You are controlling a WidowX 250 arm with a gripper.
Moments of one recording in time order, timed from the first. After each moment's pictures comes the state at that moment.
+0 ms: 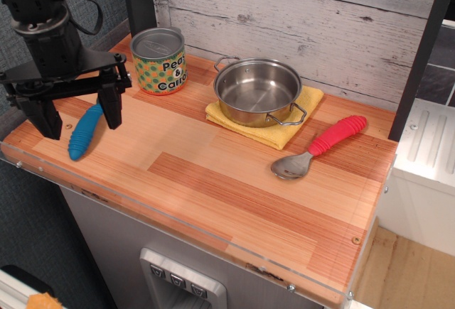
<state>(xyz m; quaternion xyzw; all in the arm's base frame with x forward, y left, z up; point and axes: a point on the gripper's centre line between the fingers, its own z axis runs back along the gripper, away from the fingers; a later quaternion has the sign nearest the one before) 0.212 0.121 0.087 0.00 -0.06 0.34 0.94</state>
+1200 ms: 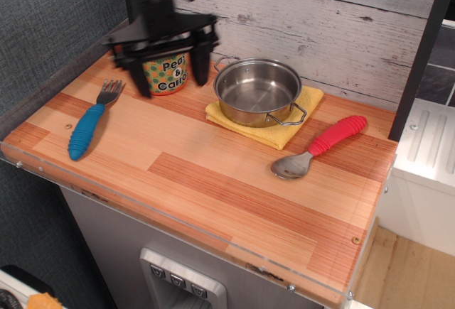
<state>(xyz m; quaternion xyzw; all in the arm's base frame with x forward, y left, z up) 0.312 0.071 0.089 0.00 -0.08 0.41 0.91</state>
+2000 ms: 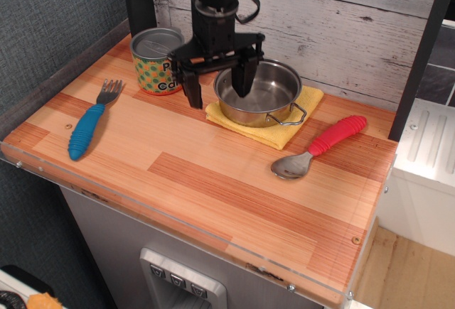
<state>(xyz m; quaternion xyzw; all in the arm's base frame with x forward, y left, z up) 0.346 0.055 0.043 0.02 -0.05 0.44 0.90</state>
